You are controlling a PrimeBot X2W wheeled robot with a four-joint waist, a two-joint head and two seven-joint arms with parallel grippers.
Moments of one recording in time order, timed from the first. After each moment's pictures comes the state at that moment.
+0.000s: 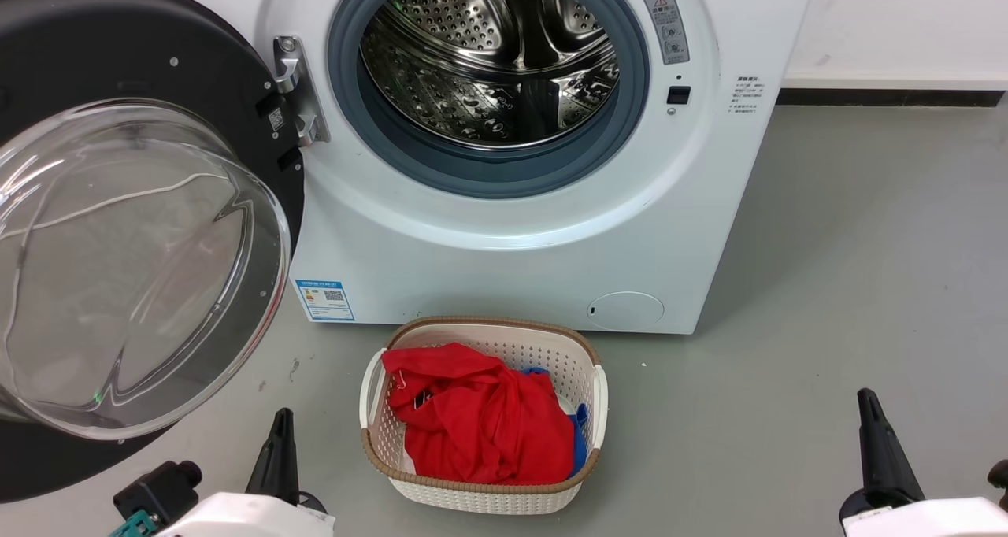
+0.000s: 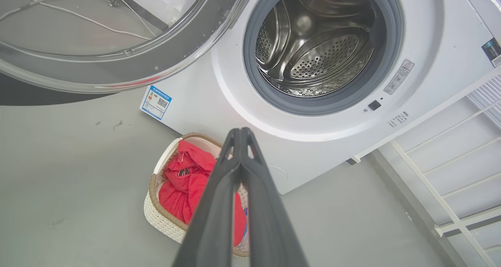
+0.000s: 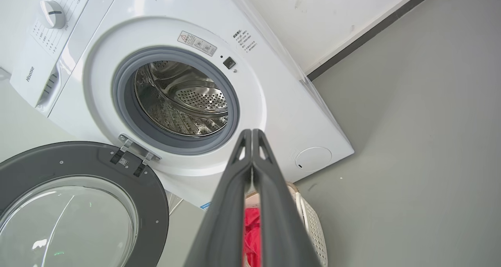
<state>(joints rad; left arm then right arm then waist) 0.04 0.05 0.03 0.19 -0.68 -0.05 -0.11 0.10 -0.06 -0.08 0.11 0.76 0.13 -0.13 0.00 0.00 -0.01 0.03</state>
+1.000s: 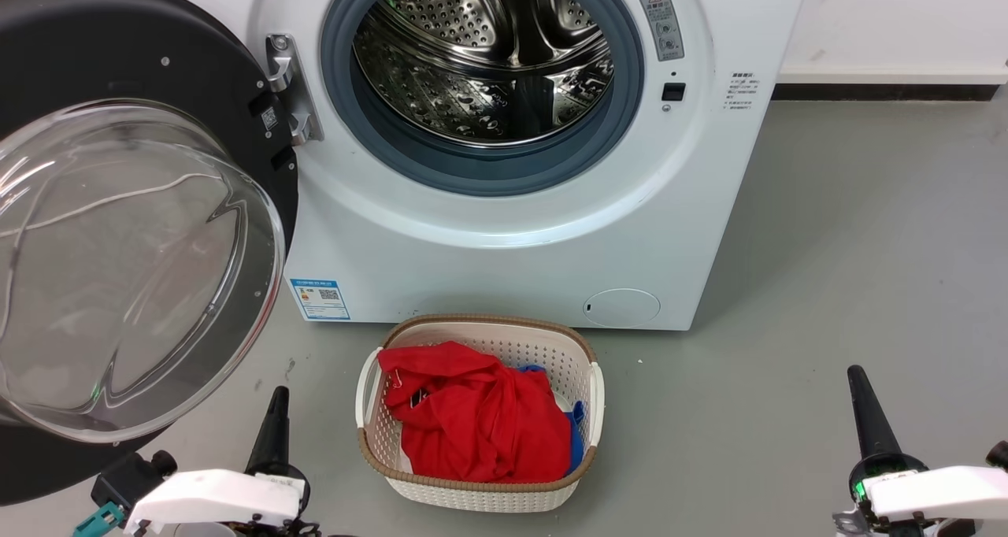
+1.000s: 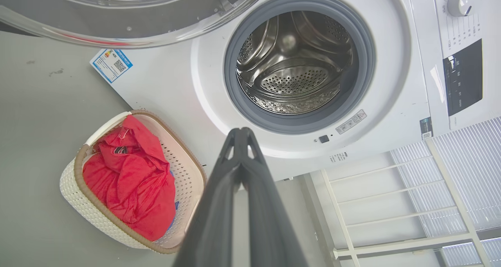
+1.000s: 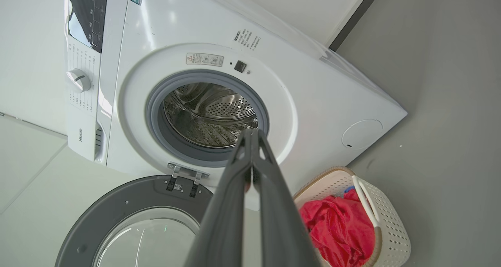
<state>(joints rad) -0.02 0.05 0.06 0.21 -1.07 -0.08 -0.01 0.02 -0.07 -0.07 0.16 1.13 0.13 -0.04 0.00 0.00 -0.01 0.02</state>
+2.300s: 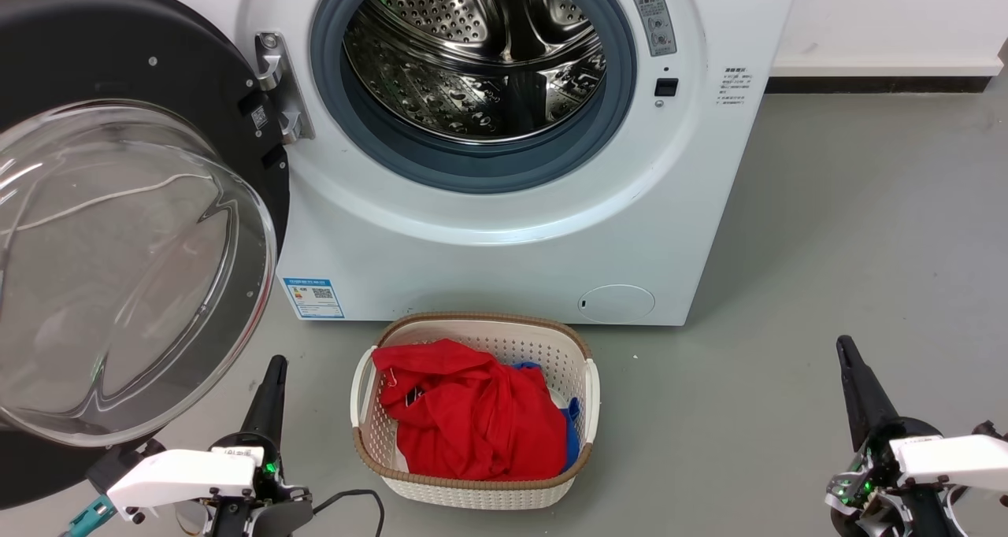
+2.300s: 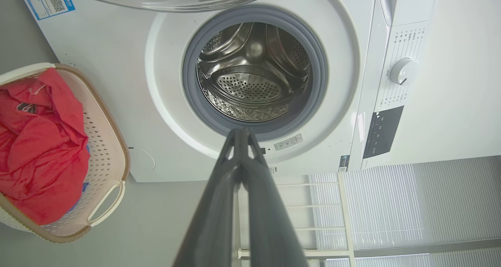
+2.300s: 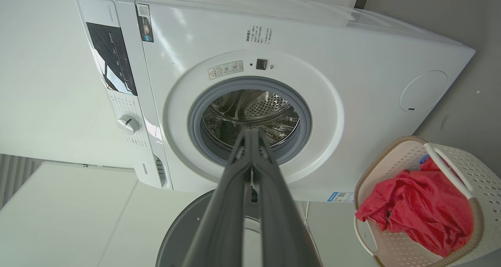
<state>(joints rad) -0.08 0.05 0.10 0.24 -1.47 -0.12 0.08 -0.07 -0.07 -0.08 0.22 1.50 0.13 0.05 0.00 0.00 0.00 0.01</state>
